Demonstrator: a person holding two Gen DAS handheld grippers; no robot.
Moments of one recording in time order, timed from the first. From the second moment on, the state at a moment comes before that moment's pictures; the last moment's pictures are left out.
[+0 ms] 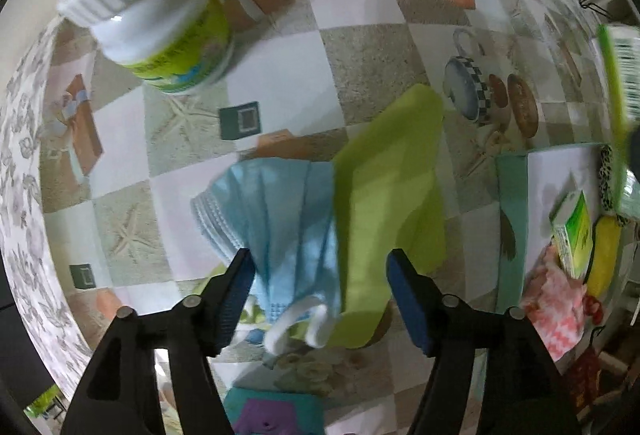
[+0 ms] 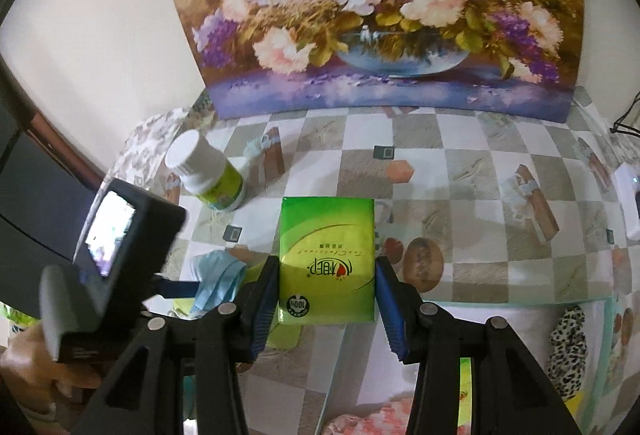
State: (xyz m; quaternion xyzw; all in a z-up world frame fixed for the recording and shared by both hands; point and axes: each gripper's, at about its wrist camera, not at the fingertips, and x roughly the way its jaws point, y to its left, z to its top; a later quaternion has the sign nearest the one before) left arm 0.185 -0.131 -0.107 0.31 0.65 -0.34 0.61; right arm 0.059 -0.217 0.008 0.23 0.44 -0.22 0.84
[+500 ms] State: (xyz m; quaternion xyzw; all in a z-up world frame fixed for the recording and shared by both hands) left arm 0.166 -0.157 -0.123 0.35 0.64 -0.31 0.61; right arm 0.041 -0.238 0.014 0.26 0.42 -0.21 0.84
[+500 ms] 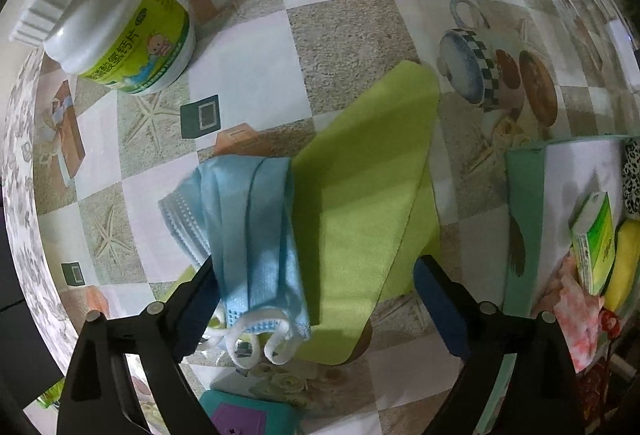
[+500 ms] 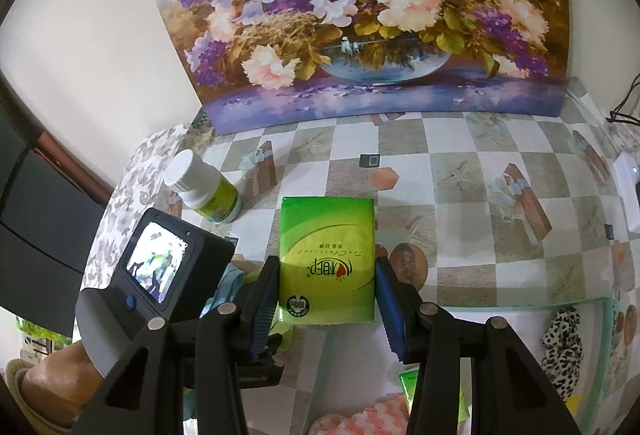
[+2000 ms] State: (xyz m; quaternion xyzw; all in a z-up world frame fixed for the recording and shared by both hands) left arm 0.104 -0.091 0.035 0.12 0.54 -0.34 0.76; right arm -0.107 -0.282 0.109 0.30 0.33 -0.32 0.84
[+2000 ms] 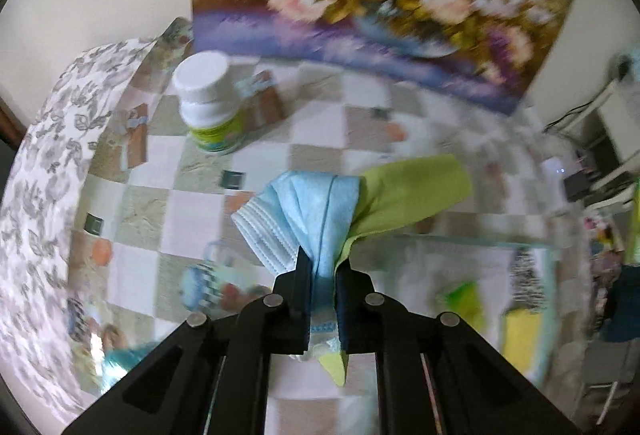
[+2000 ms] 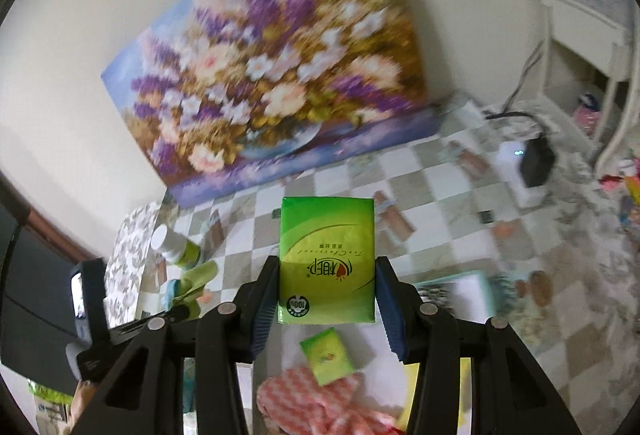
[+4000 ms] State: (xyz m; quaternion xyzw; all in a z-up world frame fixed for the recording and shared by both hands) left arm -0.038 -0.164 -0.005 0.14 0.60 -0.43 0.66; right arm -0.145 -0.267 -0.035 0.33 0.48 -0.42 0.69
